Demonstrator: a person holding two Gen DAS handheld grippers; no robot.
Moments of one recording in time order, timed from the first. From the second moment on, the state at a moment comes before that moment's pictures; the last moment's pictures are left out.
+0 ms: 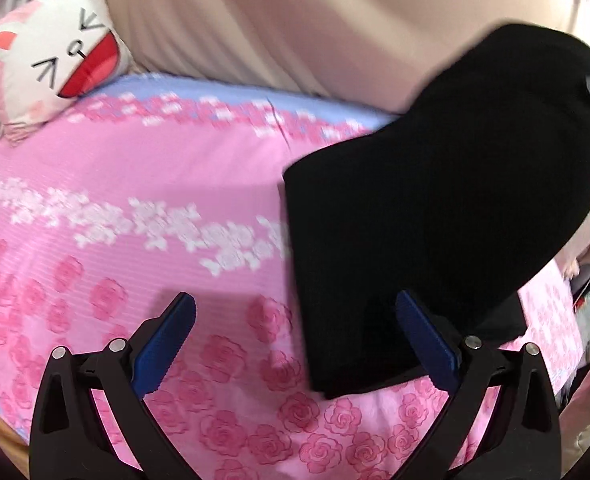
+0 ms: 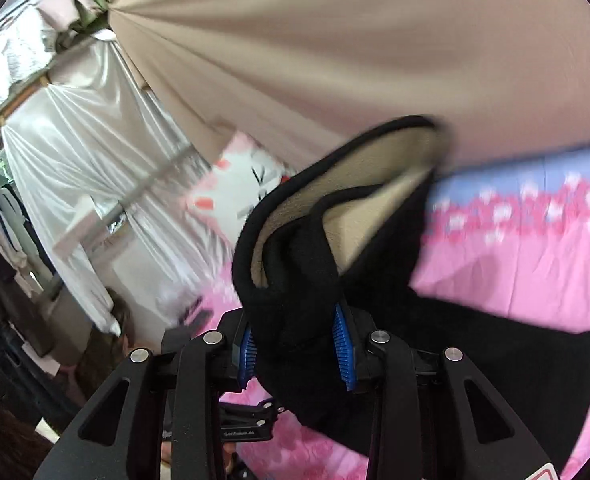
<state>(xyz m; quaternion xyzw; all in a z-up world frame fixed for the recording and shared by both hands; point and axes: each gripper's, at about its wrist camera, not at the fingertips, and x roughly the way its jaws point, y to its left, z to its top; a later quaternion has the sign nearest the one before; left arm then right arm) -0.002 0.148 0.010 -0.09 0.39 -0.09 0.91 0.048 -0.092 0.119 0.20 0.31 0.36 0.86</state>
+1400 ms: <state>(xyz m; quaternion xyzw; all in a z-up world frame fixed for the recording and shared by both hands) -0.023 0.082 -0.004 -0.06 0.44 -0.15 0.88 -0.074 -0.269 -0.028 0.28 0.41 0.11 0.86</state>
